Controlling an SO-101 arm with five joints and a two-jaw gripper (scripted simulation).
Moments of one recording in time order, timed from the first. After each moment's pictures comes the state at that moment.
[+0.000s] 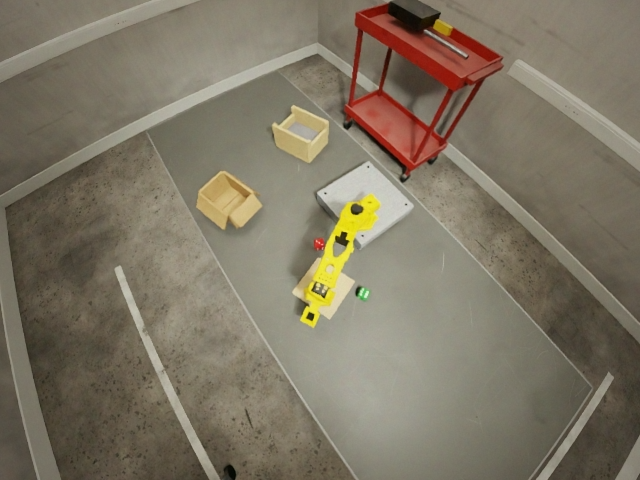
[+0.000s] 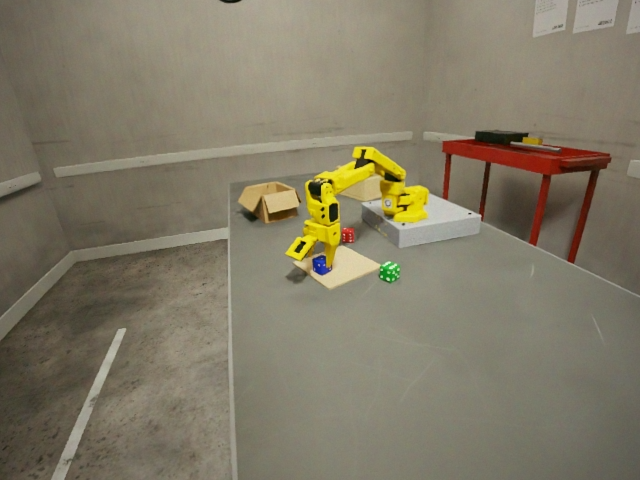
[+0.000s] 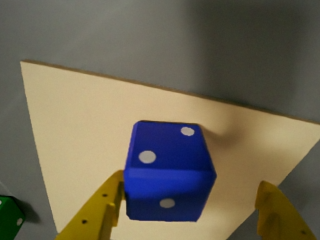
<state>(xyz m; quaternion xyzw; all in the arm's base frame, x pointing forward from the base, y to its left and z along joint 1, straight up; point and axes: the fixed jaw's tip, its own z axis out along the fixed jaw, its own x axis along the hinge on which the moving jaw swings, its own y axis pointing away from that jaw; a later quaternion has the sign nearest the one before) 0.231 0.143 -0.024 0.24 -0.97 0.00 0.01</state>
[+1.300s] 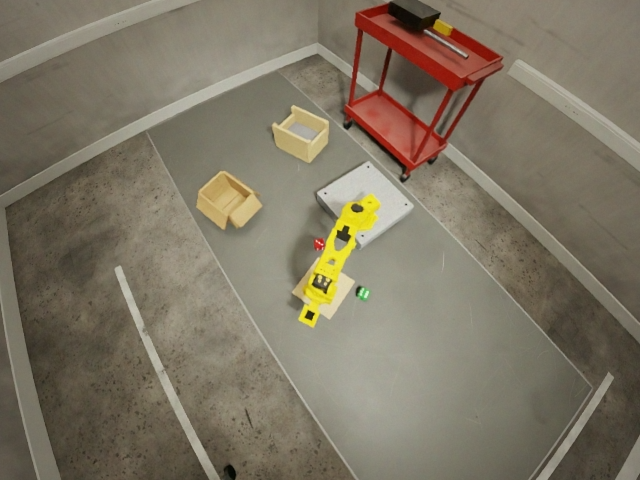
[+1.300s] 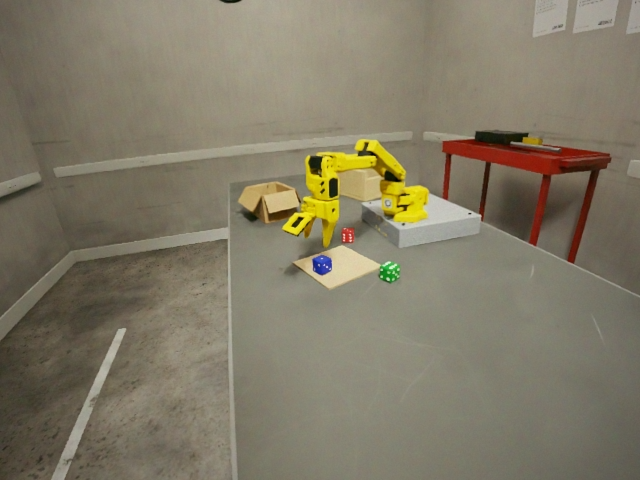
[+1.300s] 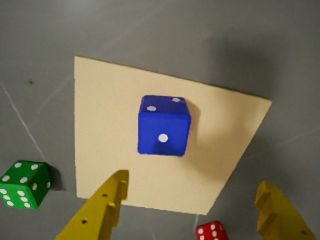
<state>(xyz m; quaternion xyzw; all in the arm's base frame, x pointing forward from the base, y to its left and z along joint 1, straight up) 0.235 0.146 0.022 0.24 -0.97 0.00 -0.02</state>
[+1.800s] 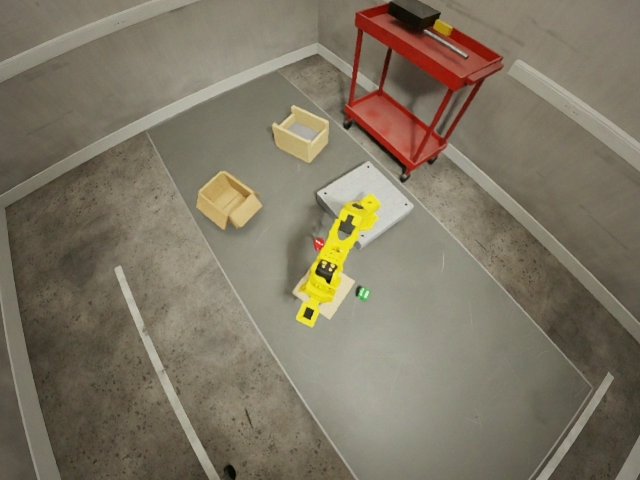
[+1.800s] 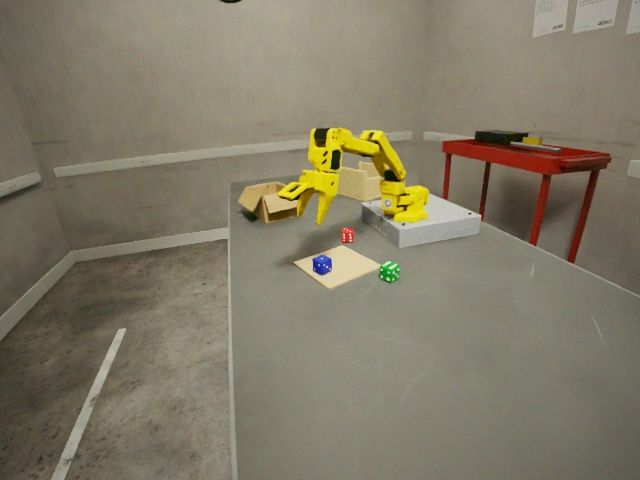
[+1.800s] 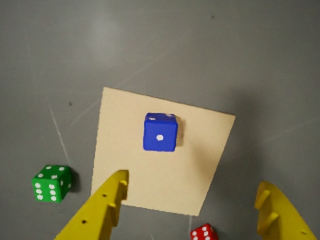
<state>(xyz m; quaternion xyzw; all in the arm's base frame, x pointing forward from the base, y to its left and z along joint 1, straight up) 0.247 0.153 0.073 0.24 -0.96 -0.03 -0.11</state>
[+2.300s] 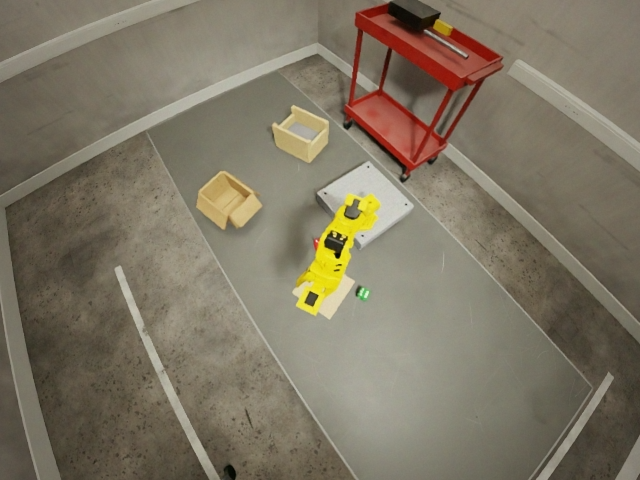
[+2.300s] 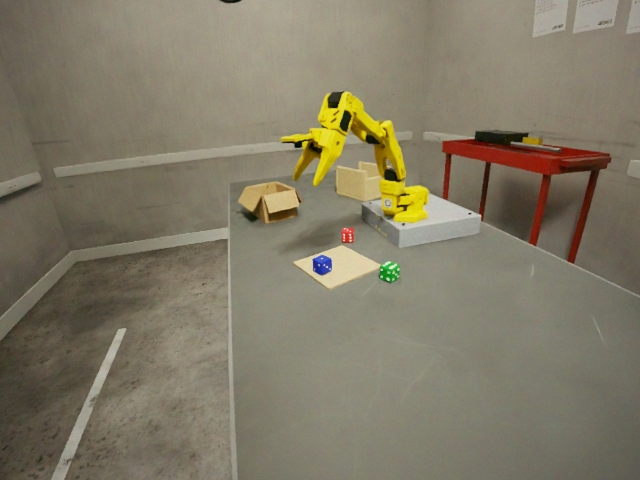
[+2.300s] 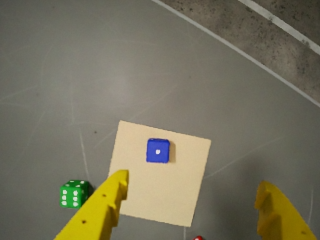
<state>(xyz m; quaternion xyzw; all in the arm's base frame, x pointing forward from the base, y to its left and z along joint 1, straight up) 0.249 0.154 0.149 0.23 -0.94 -0.07 -0.25</state>
